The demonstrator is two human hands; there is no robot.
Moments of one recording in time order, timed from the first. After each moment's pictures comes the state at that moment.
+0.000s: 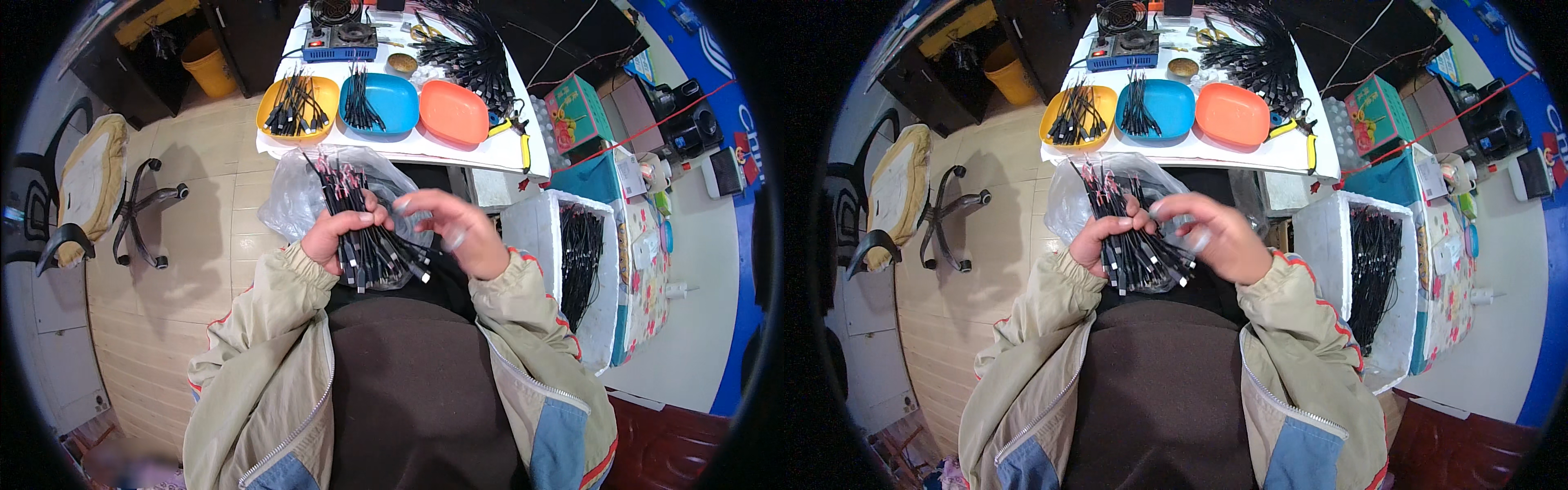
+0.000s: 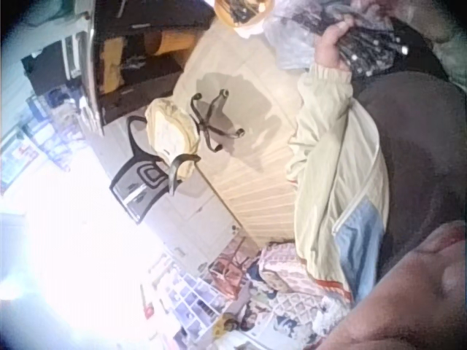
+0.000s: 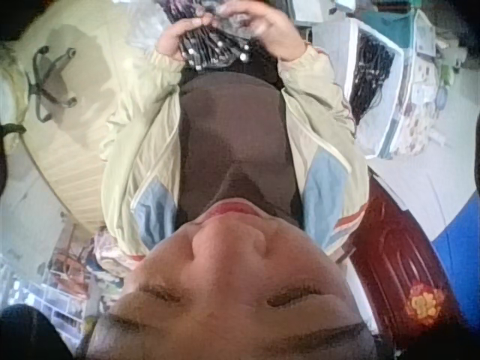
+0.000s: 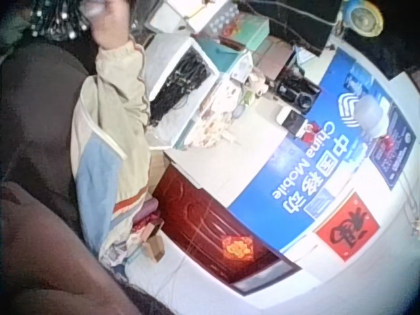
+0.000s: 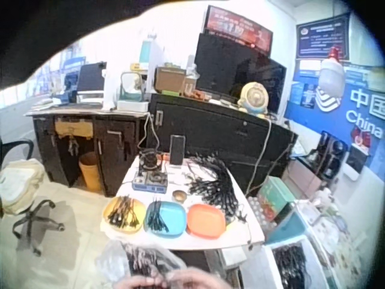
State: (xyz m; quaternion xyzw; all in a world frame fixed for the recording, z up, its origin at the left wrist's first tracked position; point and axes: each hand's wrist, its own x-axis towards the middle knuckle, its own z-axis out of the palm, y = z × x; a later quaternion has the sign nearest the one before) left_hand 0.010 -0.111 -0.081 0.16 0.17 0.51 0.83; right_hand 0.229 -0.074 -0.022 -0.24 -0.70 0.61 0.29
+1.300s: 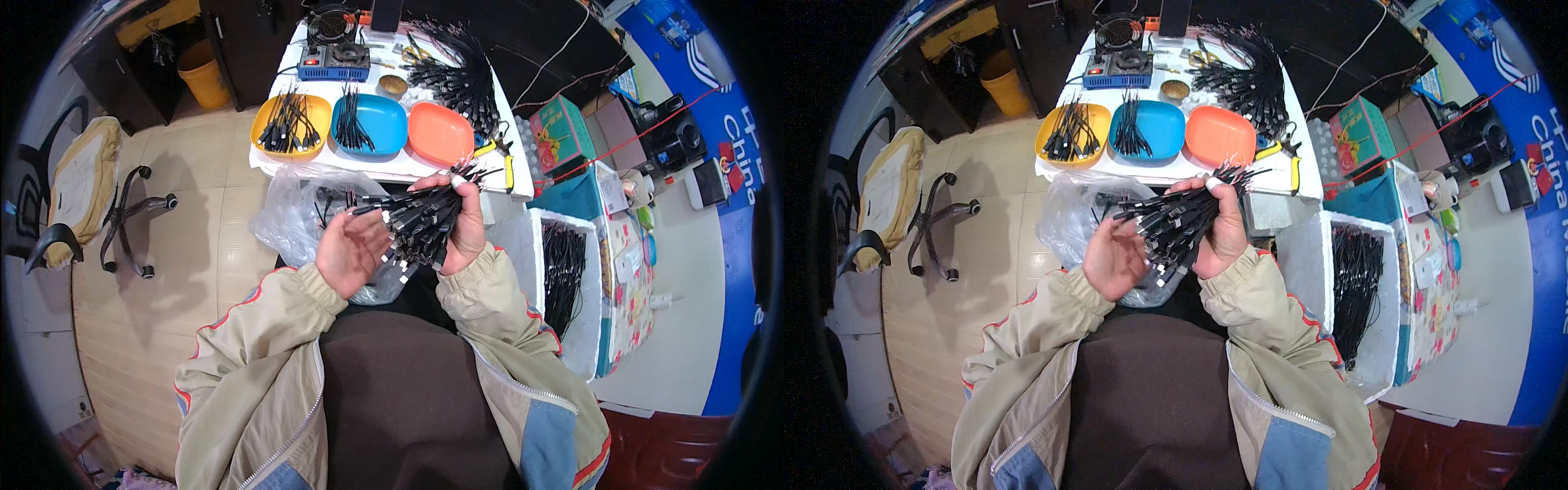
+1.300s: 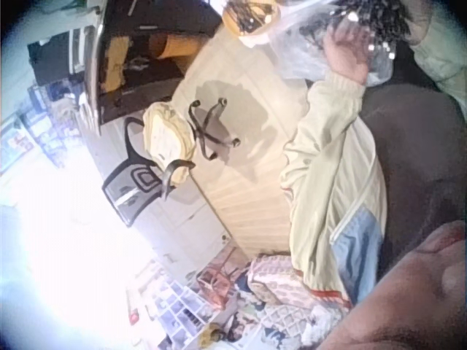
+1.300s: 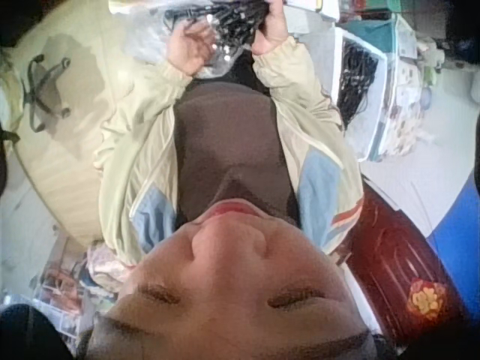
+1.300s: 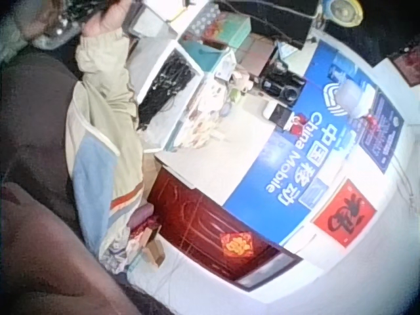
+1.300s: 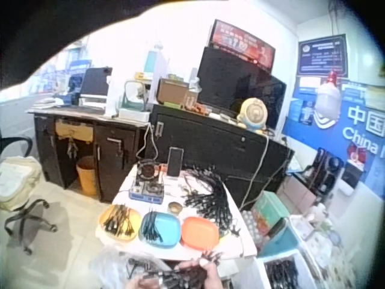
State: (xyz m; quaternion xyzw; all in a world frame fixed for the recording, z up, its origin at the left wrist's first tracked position) left_hand 0.034 -0.105 -0.082 -0.02 0.15 0.50 0.85; right_hand 0.205 -0.053 -0.036 -0.09 -0.05 0.88 0.47
